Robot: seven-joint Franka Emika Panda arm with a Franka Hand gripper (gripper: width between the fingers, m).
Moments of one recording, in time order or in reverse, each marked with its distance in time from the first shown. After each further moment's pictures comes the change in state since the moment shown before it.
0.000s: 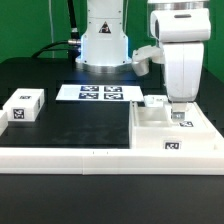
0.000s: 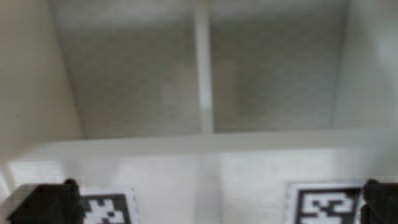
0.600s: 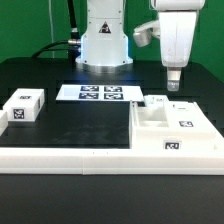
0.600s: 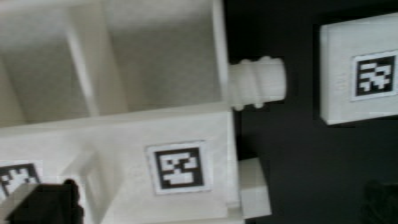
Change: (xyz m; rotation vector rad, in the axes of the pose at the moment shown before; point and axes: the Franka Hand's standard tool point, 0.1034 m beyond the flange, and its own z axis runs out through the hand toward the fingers) arm -0.002 -0.044 -0.026 -0.006 -0.024 0.056
